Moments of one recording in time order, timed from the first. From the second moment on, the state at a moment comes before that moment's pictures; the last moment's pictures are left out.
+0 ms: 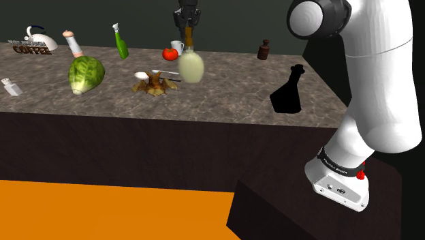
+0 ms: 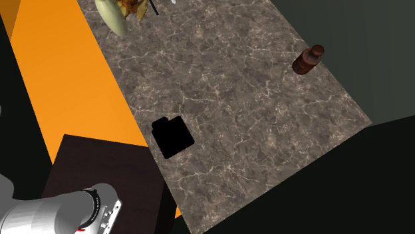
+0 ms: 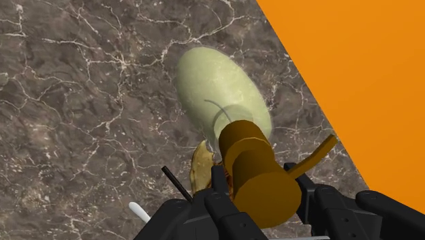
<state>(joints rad) 0.28 0.57 -0.40 -1.02 0.27 1.67 -0.10</state>
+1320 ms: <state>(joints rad) 0.33 0.53 -0.40 -1.35 0.27 1.96 -0.13</state>
